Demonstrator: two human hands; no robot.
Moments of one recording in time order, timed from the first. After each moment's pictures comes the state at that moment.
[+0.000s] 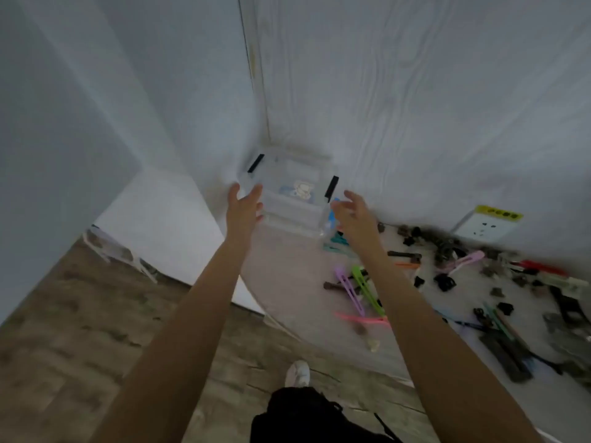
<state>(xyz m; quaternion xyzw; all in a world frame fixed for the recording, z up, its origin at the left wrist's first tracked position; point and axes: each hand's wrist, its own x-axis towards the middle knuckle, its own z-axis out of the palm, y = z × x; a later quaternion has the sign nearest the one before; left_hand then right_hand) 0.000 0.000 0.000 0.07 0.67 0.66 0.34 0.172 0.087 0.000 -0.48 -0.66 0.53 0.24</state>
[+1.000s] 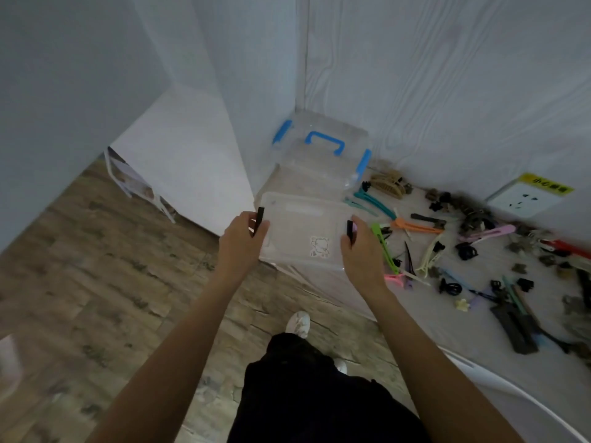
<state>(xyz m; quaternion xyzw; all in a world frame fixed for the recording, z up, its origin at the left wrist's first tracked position) 0.048 -0.138 -0.057 0.28 0.89 0.32 0.16 0.216 -0.014 -0.052 -0.48 -0.78 0.37 0.12</state>
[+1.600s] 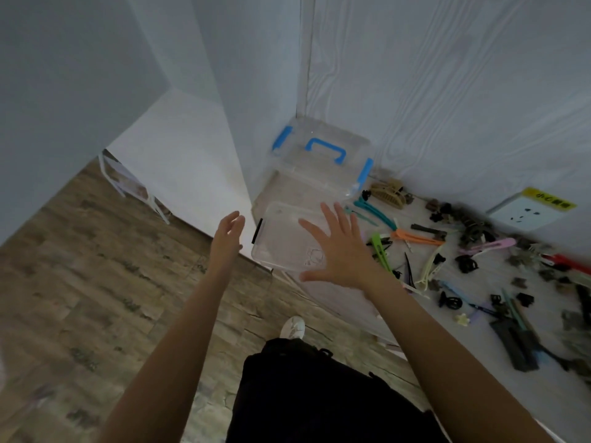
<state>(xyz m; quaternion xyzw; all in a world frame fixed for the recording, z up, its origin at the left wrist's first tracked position) 0.016 -0.132 -0.085 0.05 0.78 0.54 0.31 0.189 0.014 -0.051 -0.19 -0.96 0.19 -0.09</state>
